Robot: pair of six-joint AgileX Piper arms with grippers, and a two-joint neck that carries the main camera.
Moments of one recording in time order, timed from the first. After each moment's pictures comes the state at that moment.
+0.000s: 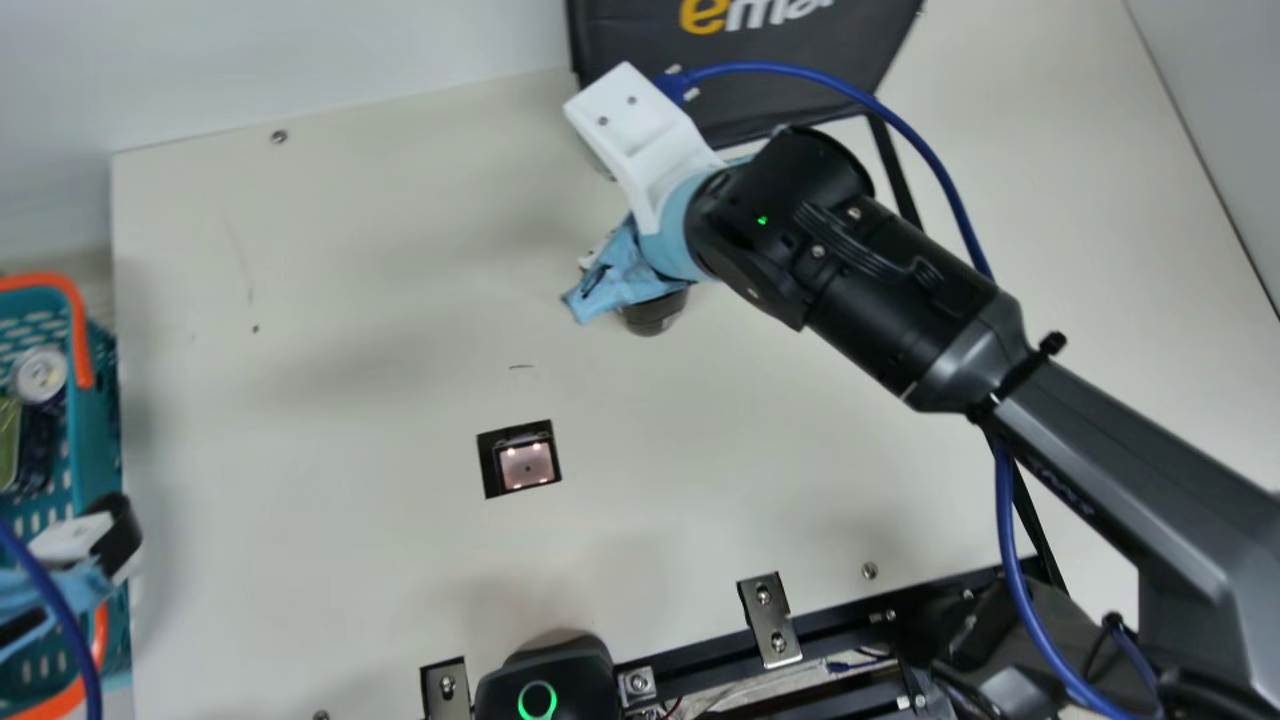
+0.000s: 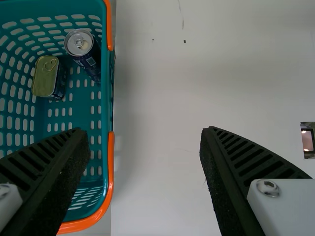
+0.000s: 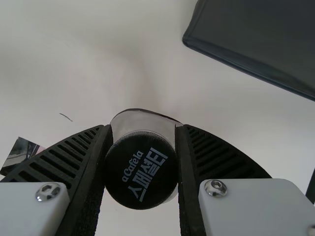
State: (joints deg) left arm 10.3 49.9 -52.4 -7.4 63.2 14.1; right arm 33.7 86.4 -80.0 -9.8 56.4 10.7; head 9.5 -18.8
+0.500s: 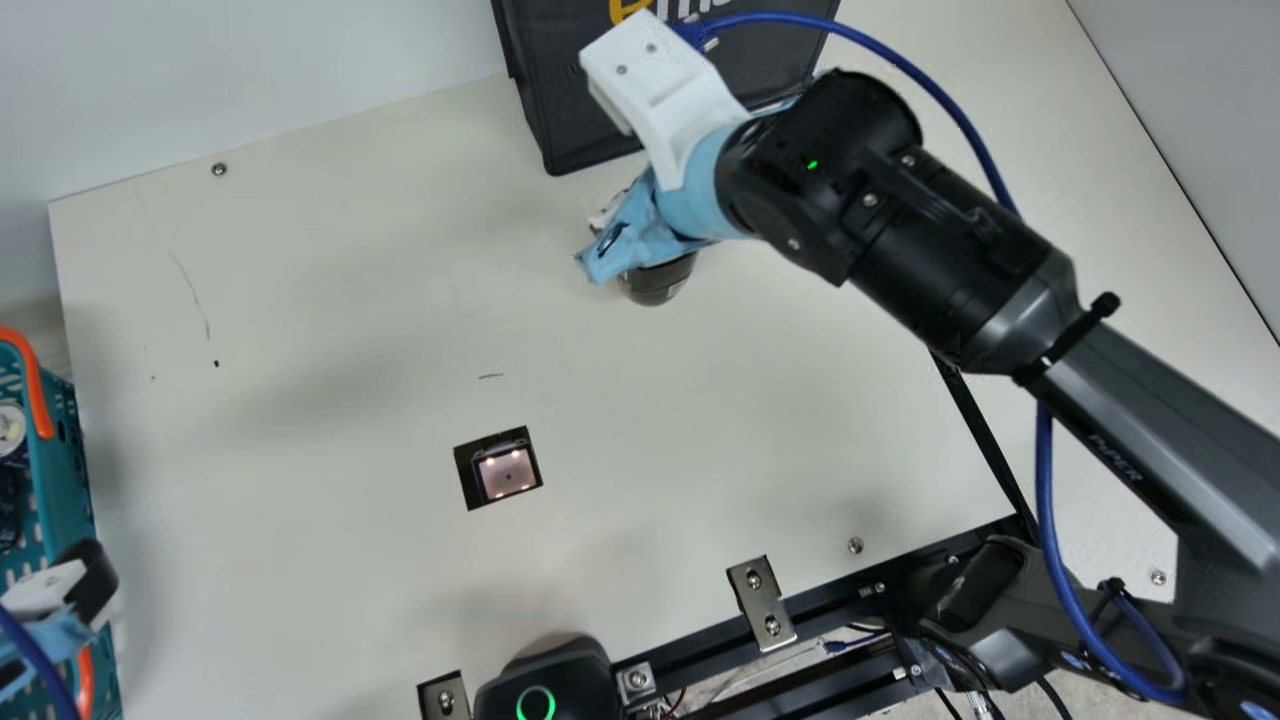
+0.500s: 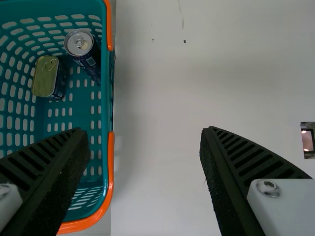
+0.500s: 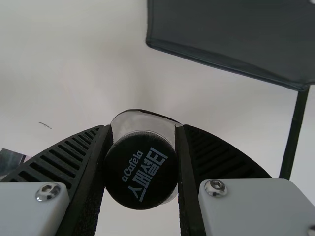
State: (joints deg) left arm 10.3 49.9 -52.4 -7.4 63.2 14.1; right arm 25.8 81.7 -78.4 -7.9 57.1 9.0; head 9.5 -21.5
